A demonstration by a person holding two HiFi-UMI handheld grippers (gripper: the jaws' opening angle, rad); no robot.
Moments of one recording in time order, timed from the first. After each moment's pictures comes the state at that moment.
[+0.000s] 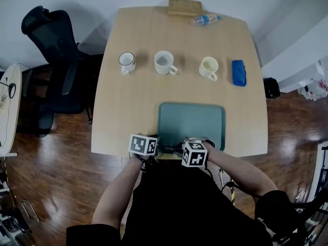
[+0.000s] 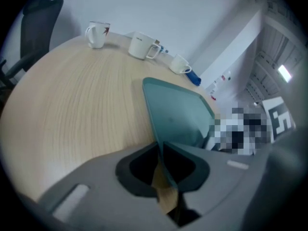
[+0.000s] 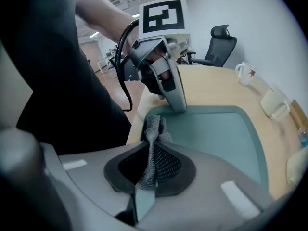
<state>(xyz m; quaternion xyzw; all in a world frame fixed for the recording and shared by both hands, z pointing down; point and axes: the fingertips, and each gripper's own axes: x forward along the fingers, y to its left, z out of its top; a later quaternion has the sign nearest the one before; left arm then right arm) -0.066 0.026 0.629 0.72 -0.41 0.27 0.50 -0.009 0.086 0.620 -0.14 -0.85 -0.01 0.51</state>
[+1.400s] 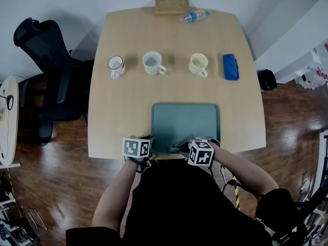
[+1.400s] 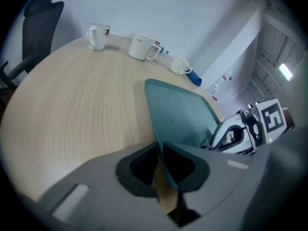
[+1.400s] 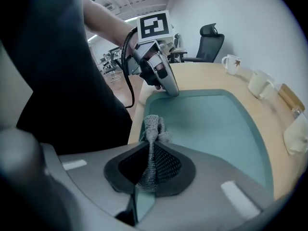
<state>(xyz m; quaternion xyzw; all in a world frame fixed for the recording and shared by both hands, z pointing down) -0.068 0.026 0.628 0.71 -0.42 0.27 0.50 0.039 0.081 0.620 -0.11 -0.86 0.02 0.50</state>
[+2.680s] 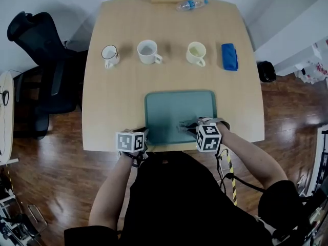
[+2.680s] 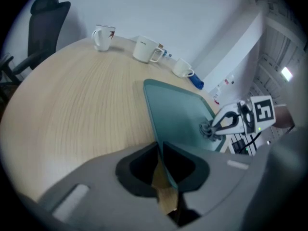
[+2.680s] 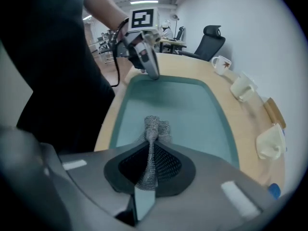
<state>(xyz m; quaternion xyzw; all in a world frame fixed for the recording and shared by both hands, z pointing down) -0.070 0.026 0.628 0.71 -0.43 0.25 0.50 0.091 0.021 0.623 -0.08 -0.83 -0.08 0.55</state>
